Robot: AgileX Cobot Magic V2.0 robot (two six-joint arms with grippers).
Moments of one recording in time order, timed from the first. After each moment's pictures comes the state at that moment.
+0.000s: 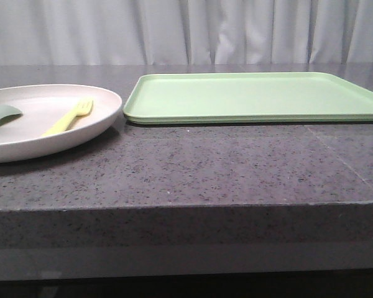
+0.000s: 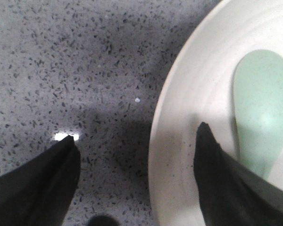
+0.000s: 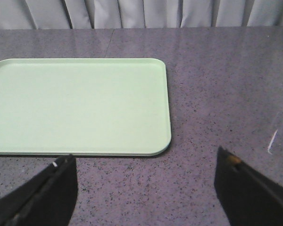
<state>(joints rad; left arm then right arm) -0.01 1.52 -1.12 -0.02 0.86 -0.10 0.04 0.55 -0.53 0.03 0.33 0.06</state>
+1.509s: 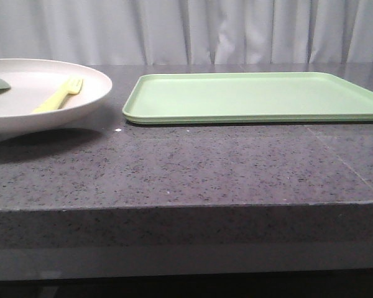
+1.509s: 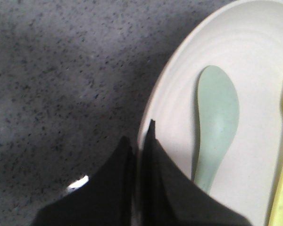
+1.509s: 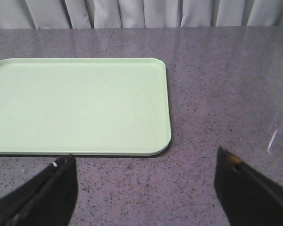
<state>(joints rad) 0.24 1.49 -1.16 -0.57 0.91 0.26 0.04 0.55 -0.53 0.03 0.33 0.06</state>
